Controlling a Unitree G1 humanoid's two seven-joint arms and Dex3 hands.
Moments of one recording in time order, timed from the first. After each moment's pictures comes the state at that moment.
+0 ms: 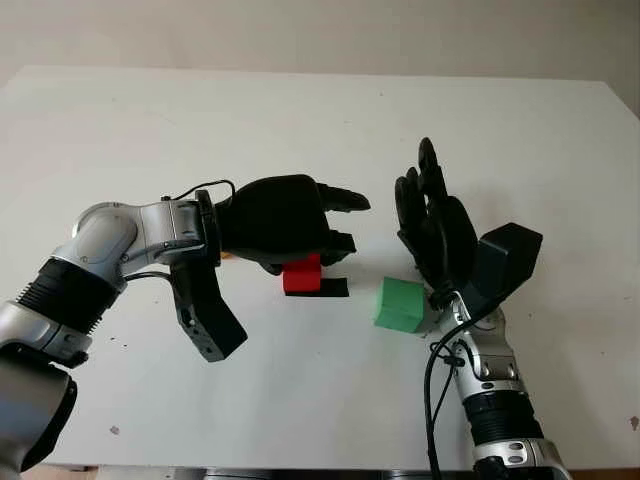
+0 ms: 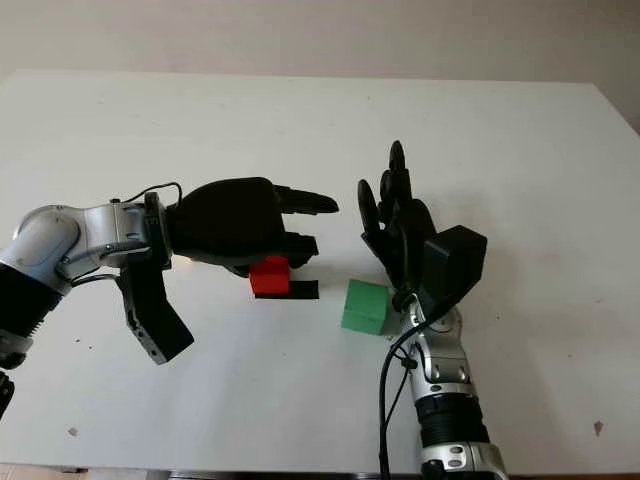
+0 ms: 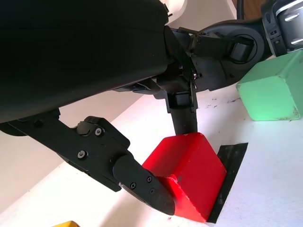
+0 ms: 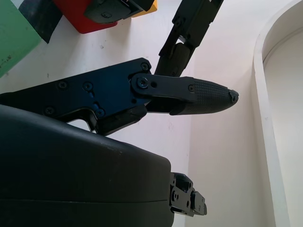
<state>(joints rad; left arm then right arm) -0.89 0.67 -0.50 0.34 1.14 -0.82 0.07 -0.40 -0.06 -0.09 0.36 0.12 -0.12 0.16</state>
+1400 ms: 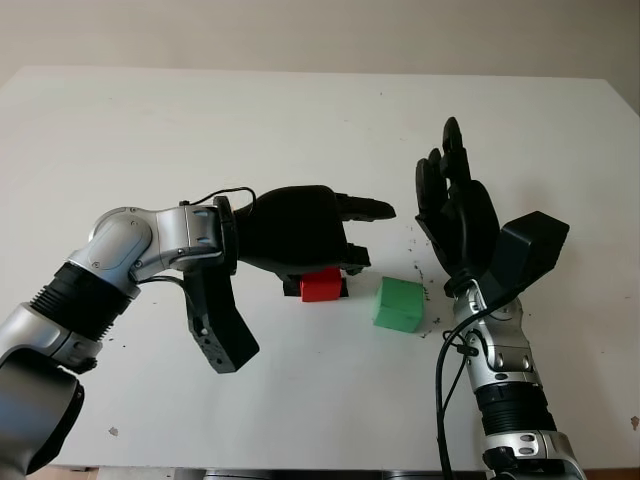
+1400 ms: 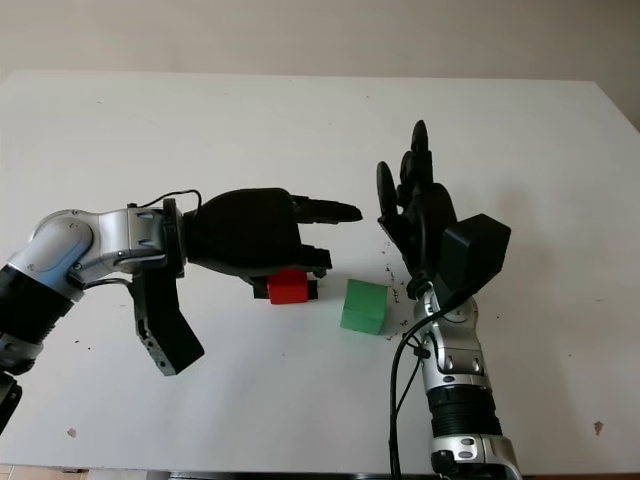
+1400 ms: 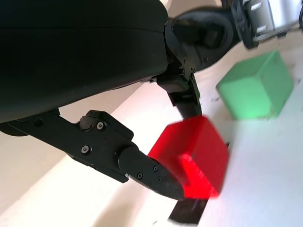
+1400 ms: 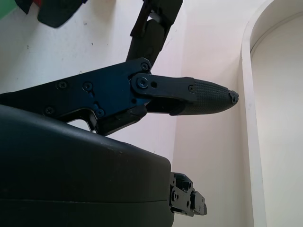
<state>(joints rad) -0.87 0.67 -0.52 0.25 1.12 -0.81 -0.02 -0.43 -0.09 -0.12 0.33 0.12 -0.13 0.13</state>
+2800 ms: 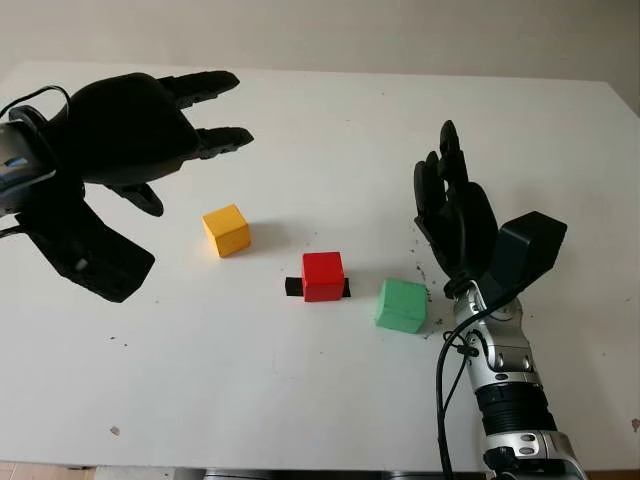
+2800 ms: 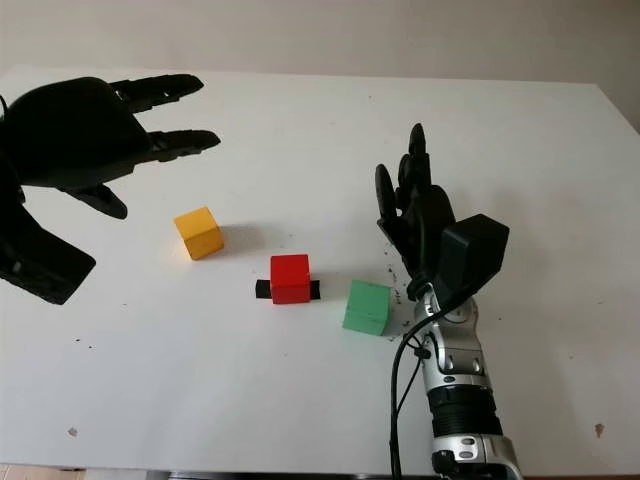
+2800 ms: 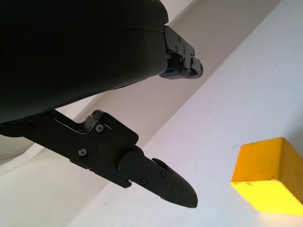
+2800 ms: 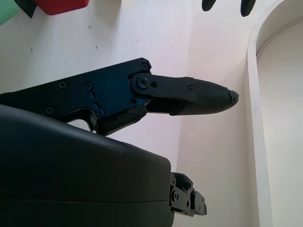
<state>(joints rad) -0.85 1.03 -0.25 0.24 1.03 -0.68 -0.22 -0.43 -0.10 -0.12 0.34 0.13 -0.12 0.15</state>
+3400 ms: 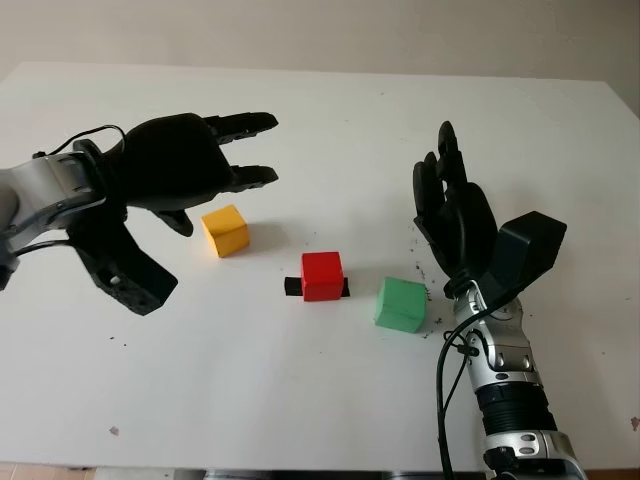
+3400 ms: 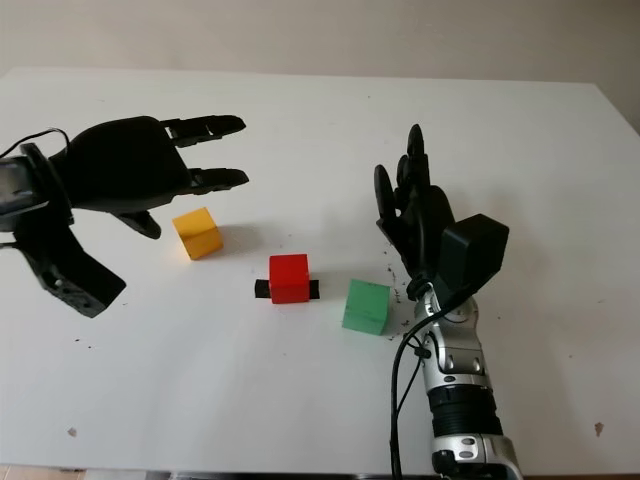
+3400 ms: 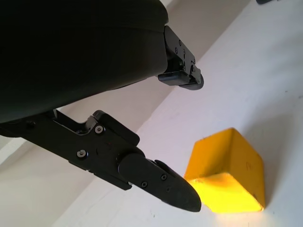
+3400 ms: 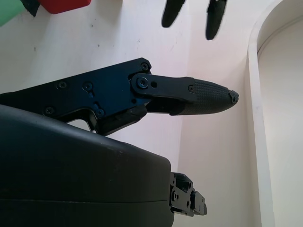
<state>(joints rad) -0.94 0.92 -0.44 0.49 1.21 -0.73 0.07 -0.43 -0.10 -0.12 0.34 0.13 -0.11 0.15</state>
